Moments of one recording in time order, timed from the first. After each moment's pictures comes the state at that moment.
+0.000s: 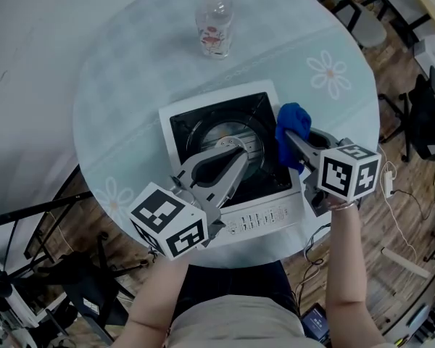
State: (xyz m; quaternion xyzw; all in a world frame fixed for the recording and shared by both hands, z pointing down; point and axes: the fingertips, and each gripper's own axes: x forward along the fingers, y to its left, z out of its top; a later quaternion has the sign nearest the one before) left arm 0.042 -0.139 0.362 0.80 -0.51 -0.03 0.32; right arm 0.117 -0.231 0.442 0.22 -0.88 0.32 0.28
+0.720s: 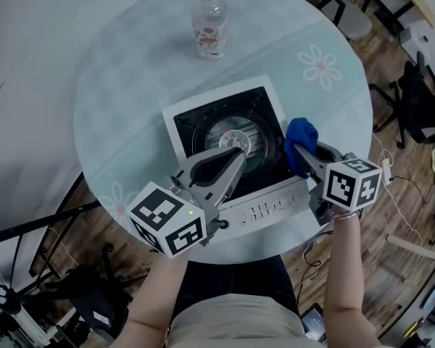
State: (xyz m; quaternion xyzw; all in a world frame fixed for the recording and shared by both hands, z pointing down) left arm 0.034 -0.117 0.353 0.82 -0.47 -0.03 0.31; right arm 0.153 -0.191 0.444 0.28 -0.86 0.33 0.28
